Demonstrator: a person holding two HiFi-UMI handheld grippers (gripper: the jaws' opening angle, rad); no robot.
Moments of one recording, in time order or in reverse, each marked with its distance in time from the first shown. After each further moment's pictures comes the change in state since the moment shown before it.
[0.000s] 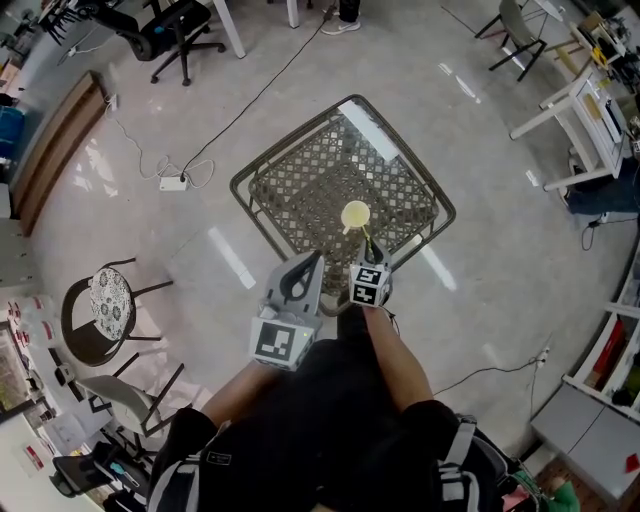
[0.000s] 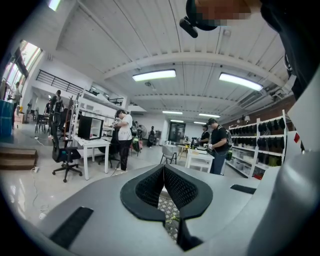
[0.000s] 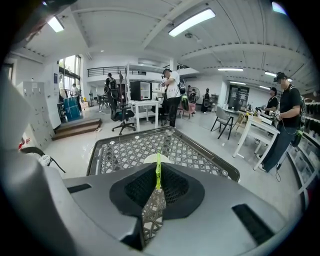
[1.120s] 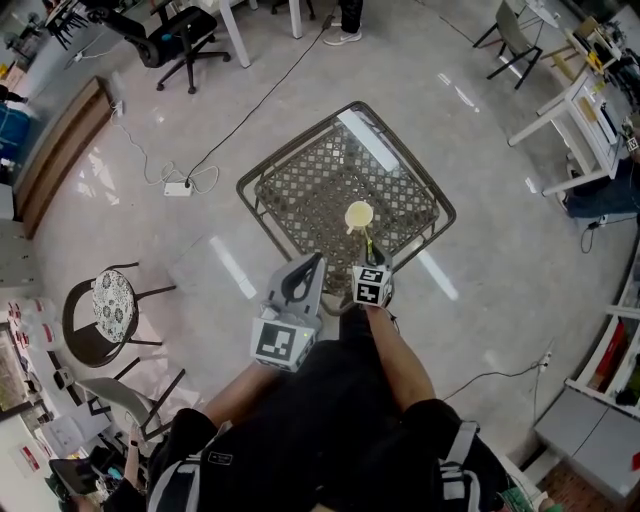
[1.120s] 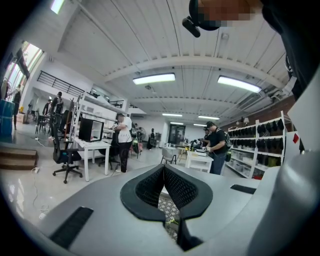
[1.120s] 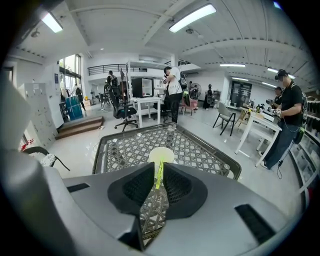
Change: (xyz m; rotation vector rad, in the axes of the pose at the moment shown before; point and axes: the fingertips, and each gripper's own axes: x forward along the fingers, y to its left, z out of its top) left arm -0.032 -0.004 0.005 0.001 -0.029 -0.002; right arm -0.010 0.014 -0.018 0.003 0.041 0.029
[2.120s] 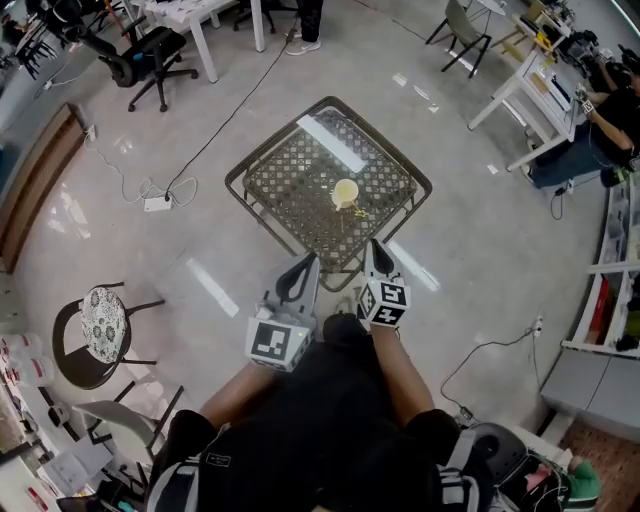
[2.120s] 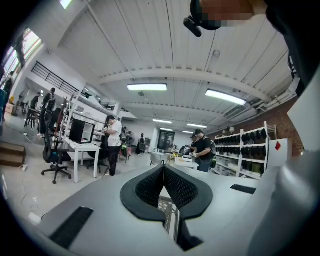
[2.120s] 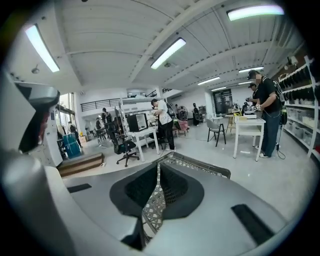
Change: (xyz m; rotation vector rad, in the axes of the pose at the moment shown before) left arm -0.118 -0.023 0.004 0.013 -0.053 -0.147; right arm -0.209 0.041 0.068 0.226 -0.331 -0.030
